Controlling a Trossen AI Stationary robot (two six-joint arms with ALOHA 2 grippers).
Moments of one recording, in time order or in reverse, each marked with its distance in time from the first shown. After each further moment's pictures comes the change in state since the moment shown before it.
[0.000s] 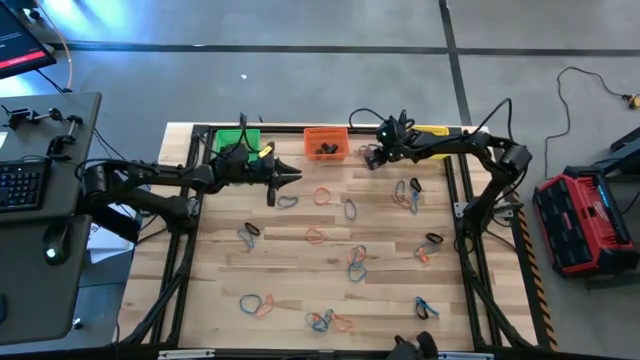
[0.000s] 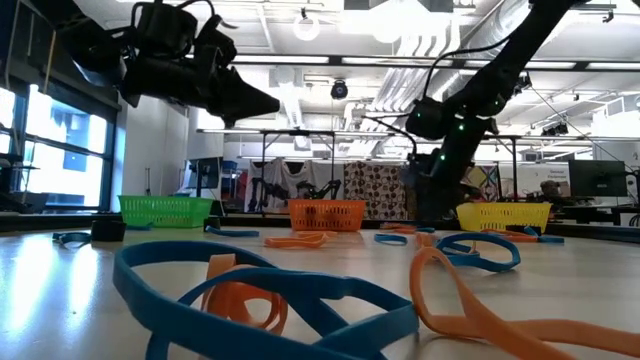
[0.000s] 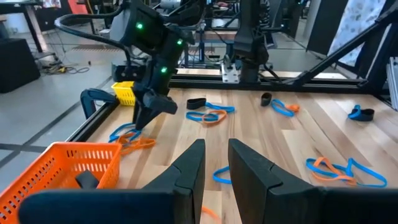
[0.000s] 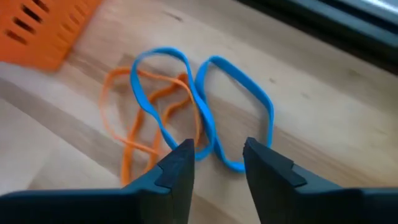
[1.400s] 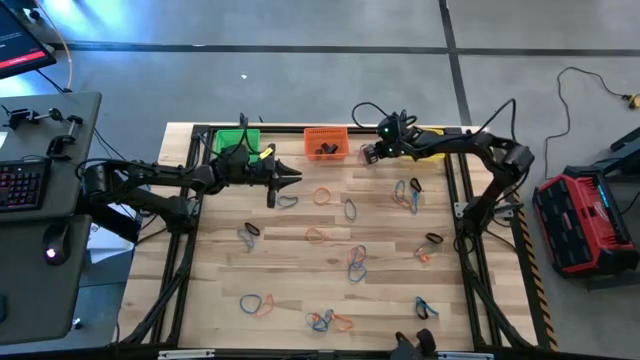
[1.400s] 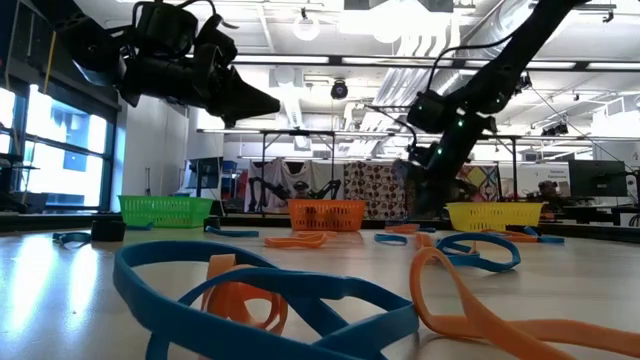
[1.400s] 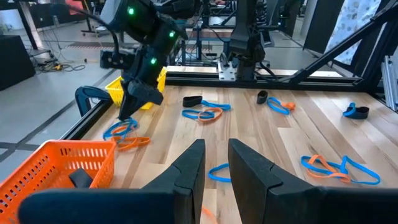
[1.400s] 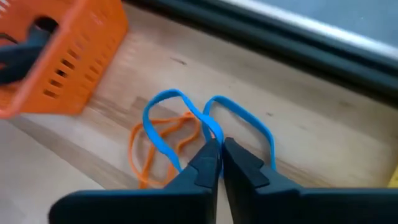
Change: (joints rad) left arm -0.014 0.000 0.000 -0.010 0.000 -0.006; right arm -0.018 -0.023 0.000 0.069 -0.010 0.040
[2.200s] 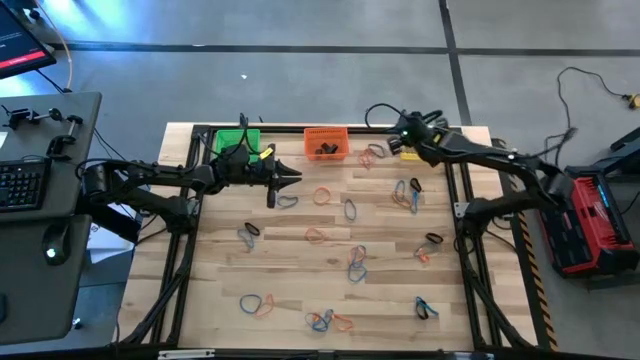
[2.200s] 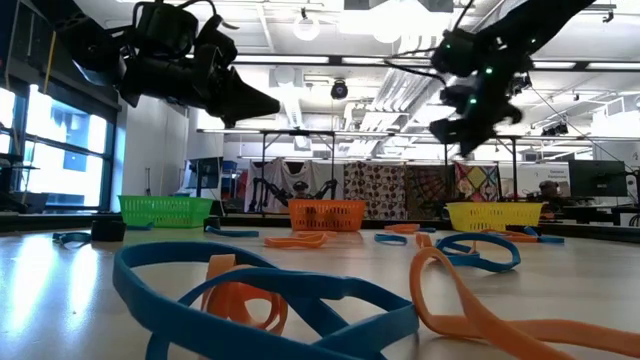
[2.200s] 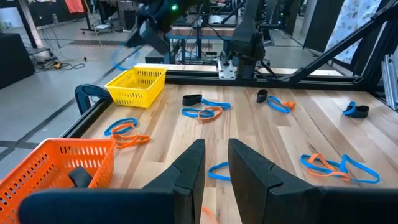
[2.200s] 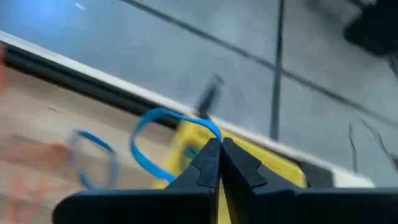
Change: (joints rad) left arm 0.000 0.000 0.000 -0.006 0.000 0.000; right arm 0.089 -0.386 0.000 -0.363 0.608 -0.057
